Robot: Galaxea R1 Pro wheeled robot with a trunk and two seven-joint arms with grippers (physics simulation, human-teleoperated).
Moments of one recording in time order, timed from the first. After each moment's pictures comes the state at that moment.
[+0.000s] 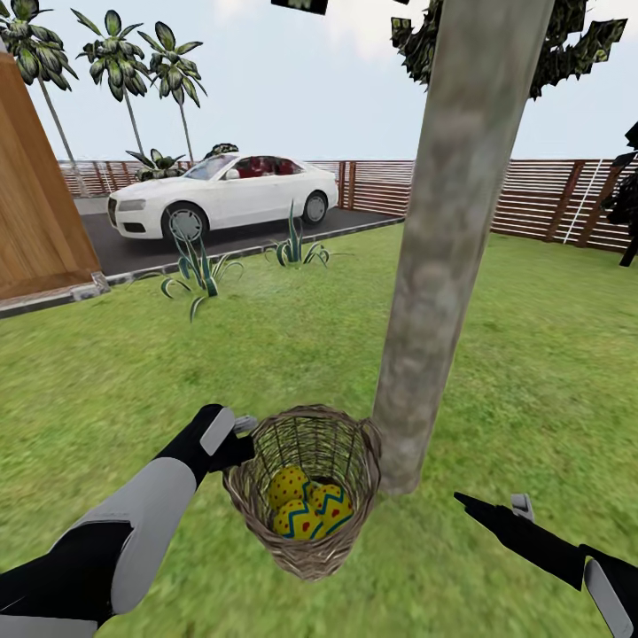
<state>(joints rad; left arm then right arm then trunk) -0.98 -0.08 0.05 -0.42 0.50 0.86 0.48 -0.36 -0.31 -0.35 -0.78 -0.38 0.62 1.11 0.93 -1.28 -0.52</state>
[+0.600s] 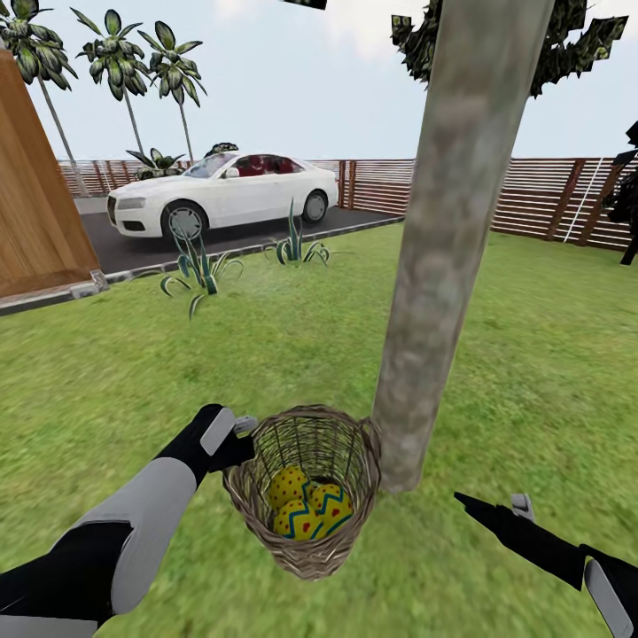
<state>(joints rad) -0.98 -0.08 0.05 -0.42 0.50 0.86 0.48 -0.36 -0.31 -0.35 -0.78 -0.38 0.62 1.11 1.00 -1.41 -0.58</state>
